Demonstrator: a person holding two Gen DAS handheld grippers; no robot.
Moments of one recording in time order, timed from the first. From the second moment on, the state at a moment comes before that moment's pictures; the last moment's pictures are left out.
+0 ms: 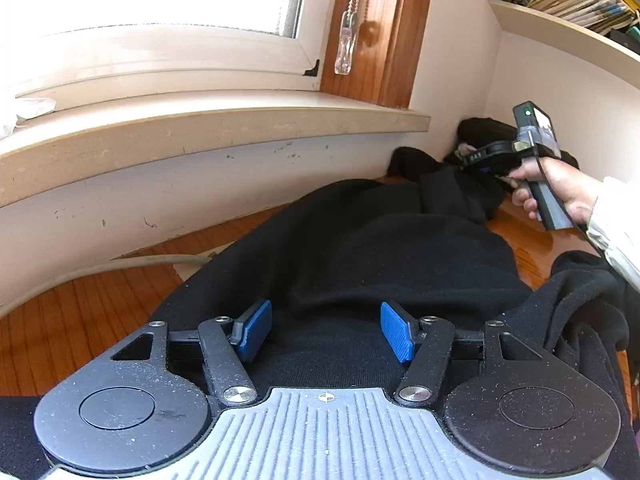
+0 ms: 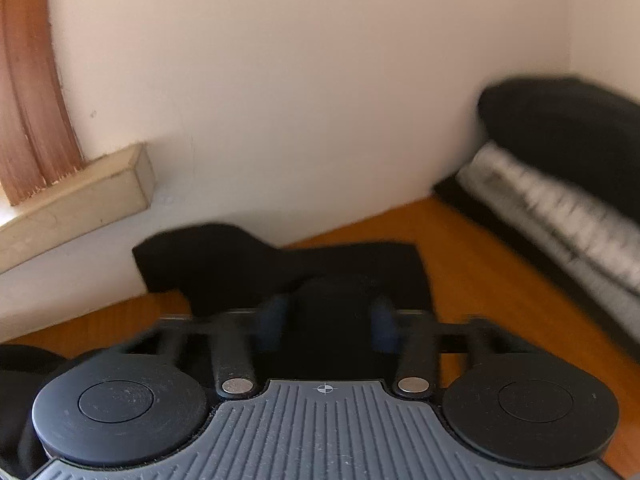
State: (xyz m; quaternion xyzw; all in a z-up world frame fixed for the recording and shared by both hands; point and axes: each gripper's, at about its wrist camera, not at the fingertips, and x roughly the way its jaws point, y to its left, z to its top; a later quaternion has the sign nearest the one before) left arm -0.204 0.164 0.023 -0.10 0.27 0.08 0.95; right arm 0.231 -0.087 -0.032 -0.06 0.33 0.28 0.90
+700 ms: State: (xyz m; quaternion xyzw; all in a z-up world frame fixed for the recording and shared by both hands) left arm -0.207 0.162 0.022 -0.10 0.27 0.08 0.95; right arm 0.204 -0.246 -0.003 0.00 0.23 0.24 0.94
